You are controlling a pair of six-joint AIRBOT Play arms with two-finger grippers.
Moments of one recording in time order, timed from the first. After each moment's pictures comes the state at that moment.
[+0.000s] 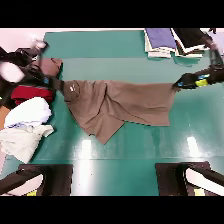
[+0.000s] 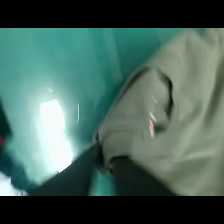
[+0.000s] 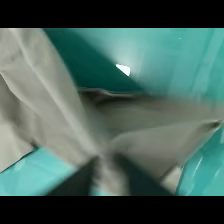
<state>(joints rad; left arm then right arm) -0.15 -1.17 1.16 1.42 -0.97 -1.44 -0.15 -1.20 1.26 -1.05 1.33 1.28</state>
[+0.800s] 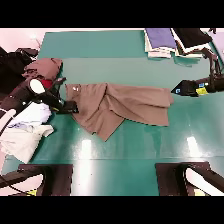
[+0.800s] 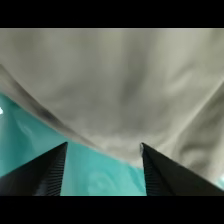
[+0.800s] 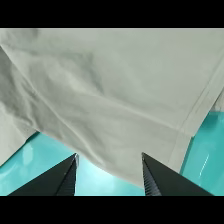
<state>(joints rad) -0.14 -1.28 0.94 1.15 -1.11 -1.51 -0.19 -1.02 1.11 -1.05 1.32 1.32</state>
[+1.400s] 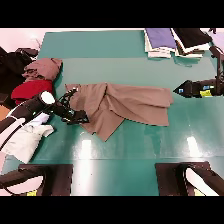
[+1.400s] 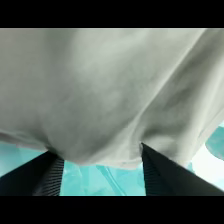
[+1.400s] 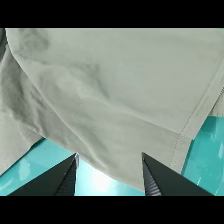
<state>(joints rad) -0.24 -1.28 0.82 0.99 -1.02 -1.49 -0.19 -0.93 1.08 -1.04 1.29 1.32</state>
